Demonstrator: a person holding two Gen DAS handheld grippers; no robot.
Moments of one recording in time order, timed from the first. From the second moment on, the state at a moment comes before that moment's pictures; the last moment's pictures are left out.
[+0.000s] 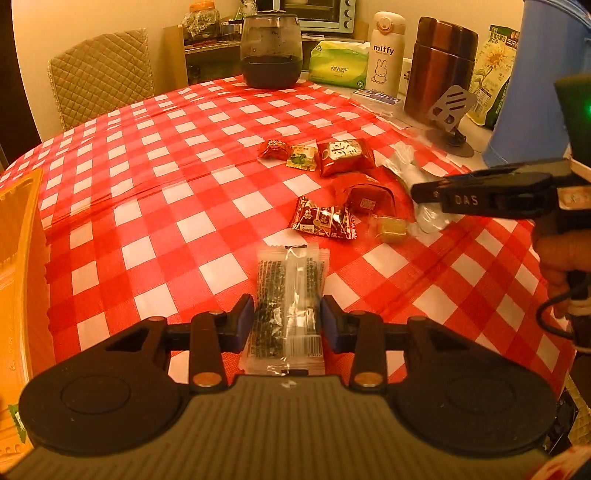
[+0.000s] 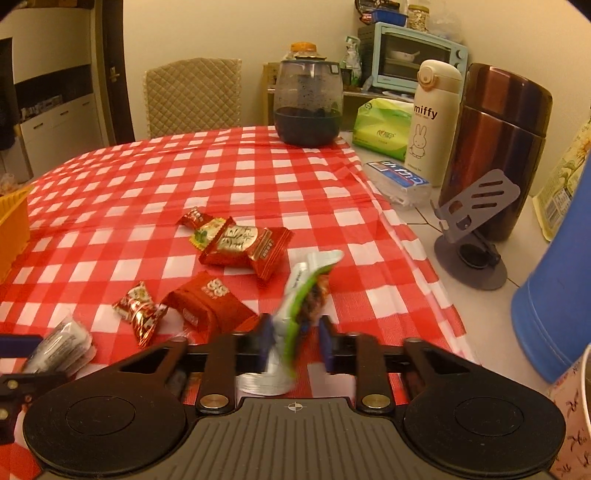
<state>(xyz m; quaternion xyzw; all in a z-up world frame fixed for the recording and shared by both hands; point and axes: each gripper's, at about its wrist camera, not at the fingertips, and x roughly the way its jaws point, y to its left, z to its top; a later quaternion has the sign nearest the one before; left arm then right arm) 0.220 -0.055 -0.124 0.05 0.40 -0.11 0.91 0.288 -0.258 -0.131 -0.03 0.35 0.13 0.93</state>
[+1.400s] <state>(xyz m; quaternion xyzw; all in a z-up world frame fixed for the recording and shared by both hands) 0.220 -0.059 -0.127 0.06 0.40 -0.12 0.90 0.249 -0.272 -0.129 -0.03 0.36 0.06 0.93</state>
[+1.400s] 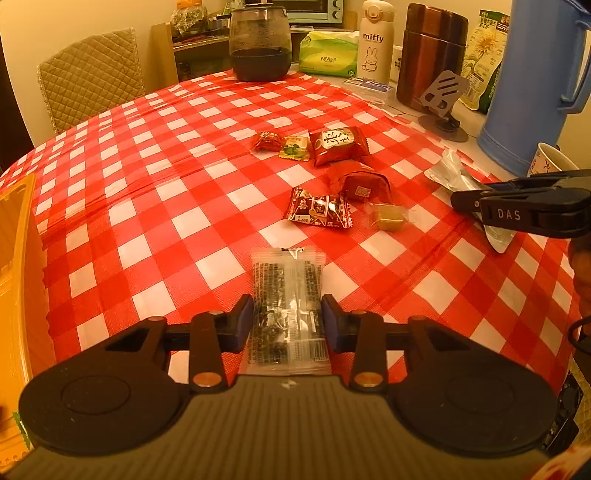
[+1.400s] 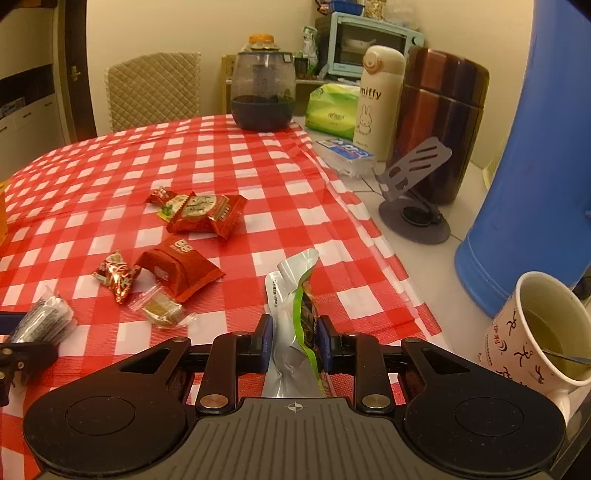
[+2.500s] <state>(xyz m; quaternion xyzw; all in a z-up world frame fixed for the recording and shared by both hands) 0.142 0.025 0.003 -0.02 0.33 -0.03 0.95 0.184 -0.169 0.024 -0.03 0.26 0.19 0.95</state>
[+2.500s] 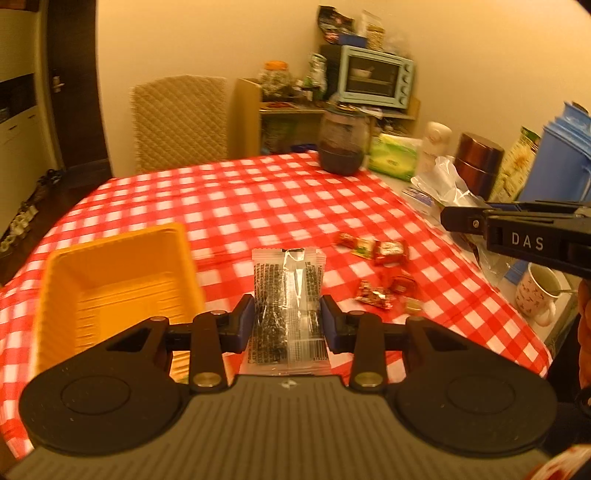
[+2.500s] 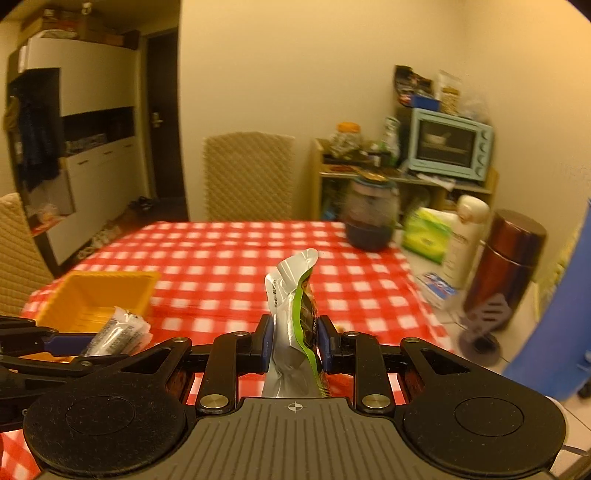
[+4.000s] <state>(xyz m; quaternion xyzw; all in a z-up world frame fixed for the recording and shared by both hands) 0.174 0.213 -0.049 -0.07 0.35 0.09 0.93 0.231 0.052 -0.070 -0.05 0.32 0.35 0.88</state>
